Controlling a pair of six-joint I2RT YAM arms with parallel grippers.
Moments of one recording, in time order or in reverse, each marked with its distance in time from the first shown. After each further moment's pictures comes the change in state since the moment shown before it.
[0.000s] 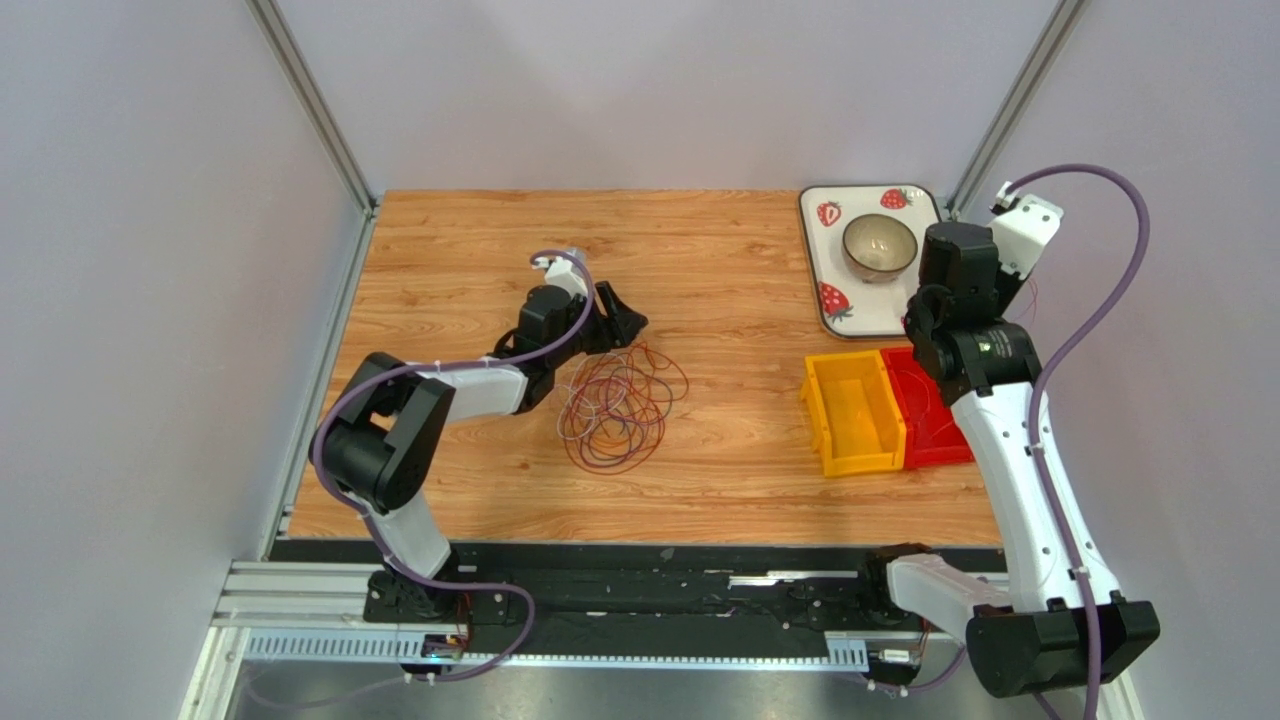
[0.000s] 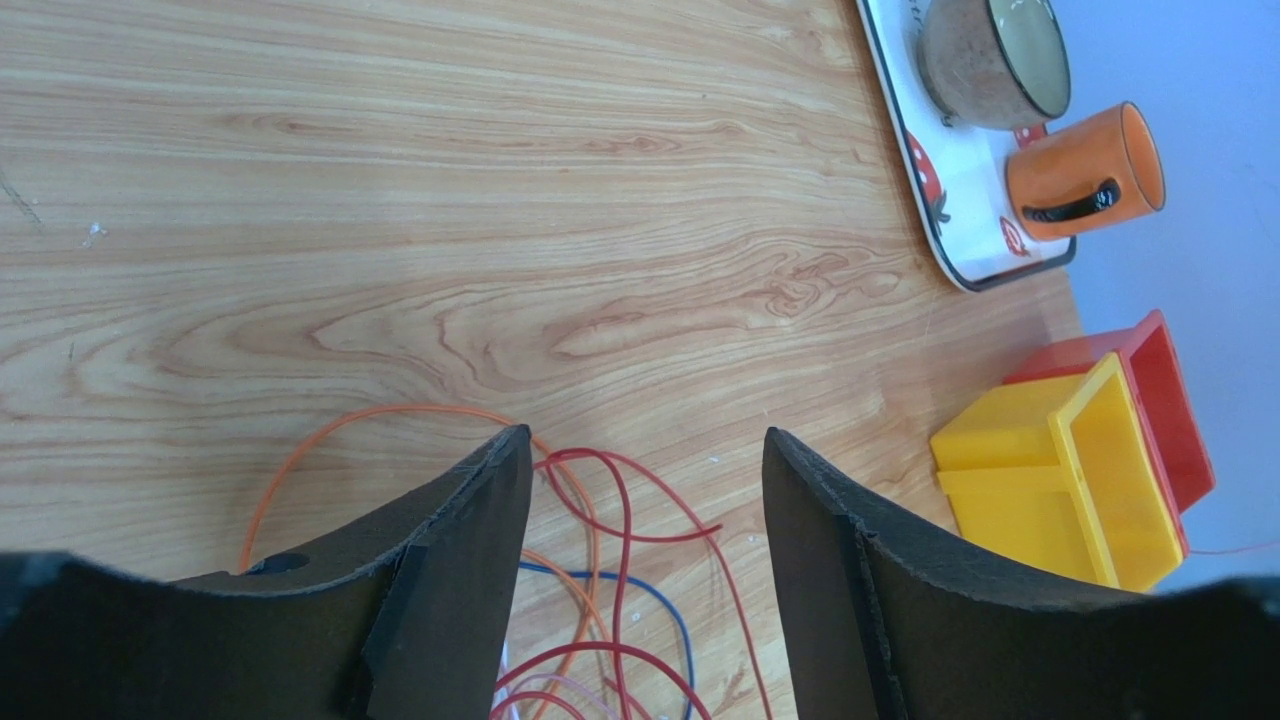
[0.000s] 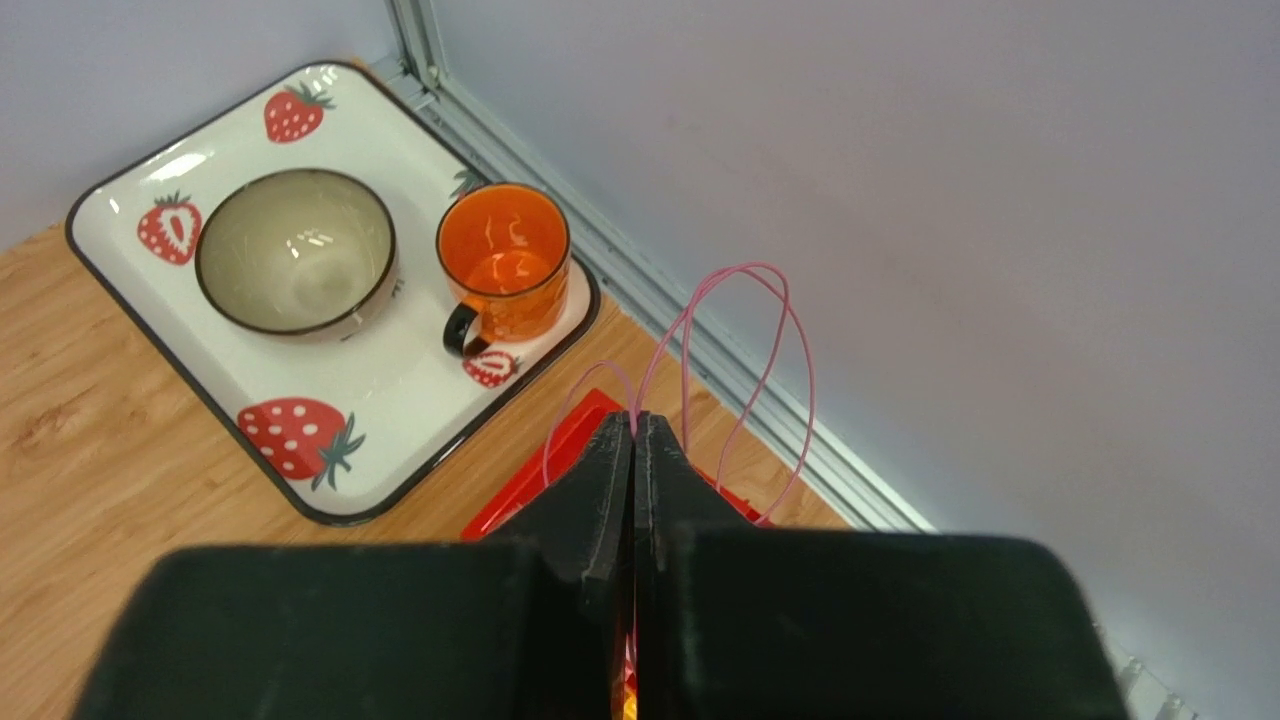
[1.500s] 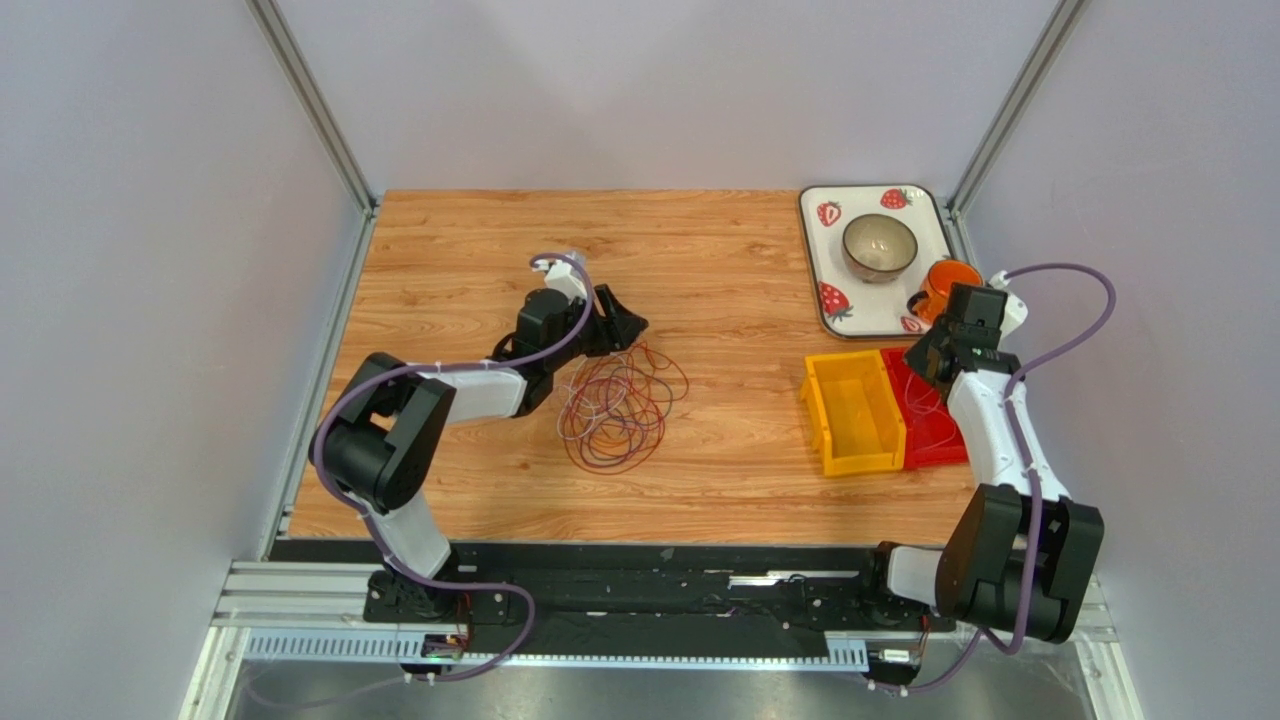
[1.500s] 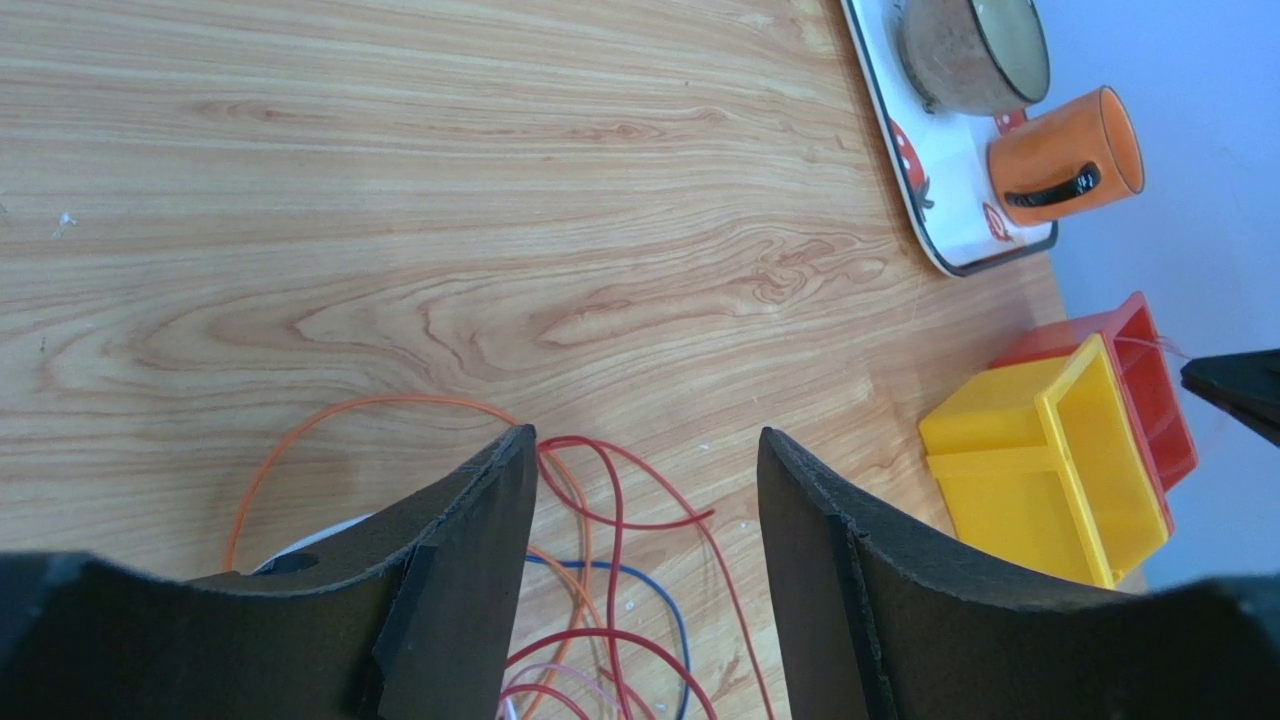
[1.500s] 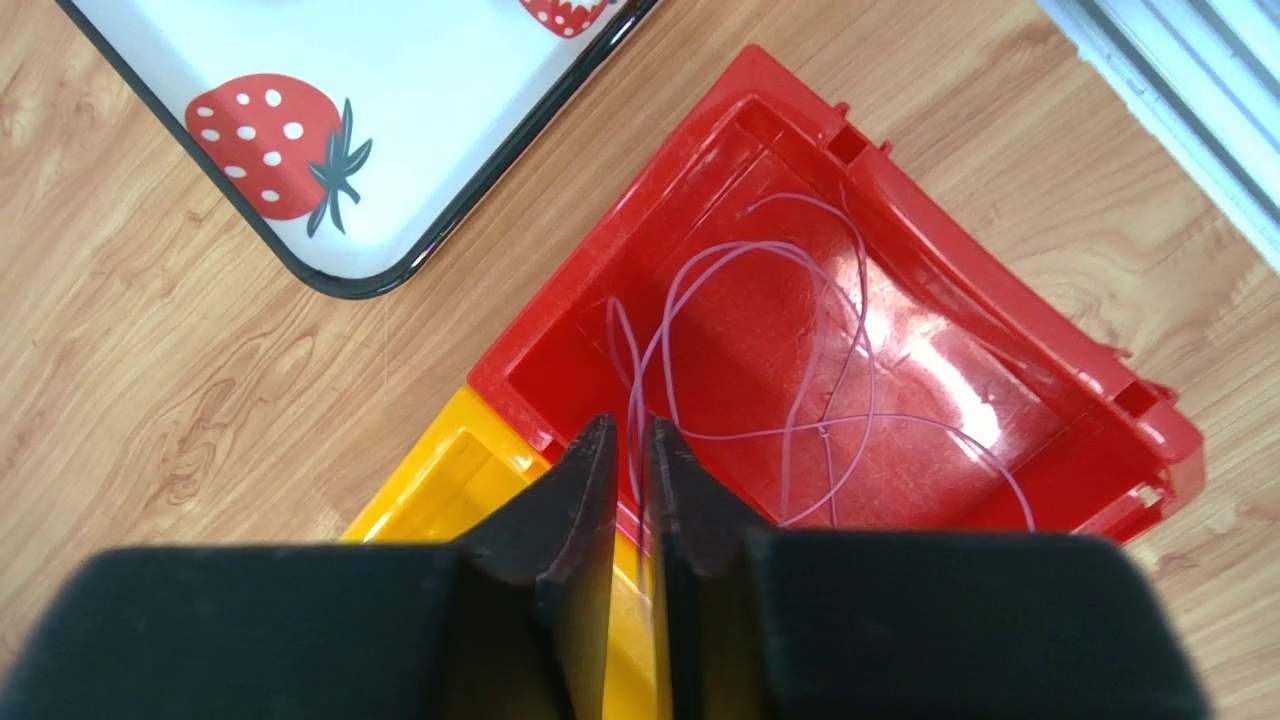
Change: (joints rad) left arm 0.001 0.000 -0.022 0.040 0.025 -0.002; right arm -0.375 0.173 -0.392 0.199 -0.756 0.248
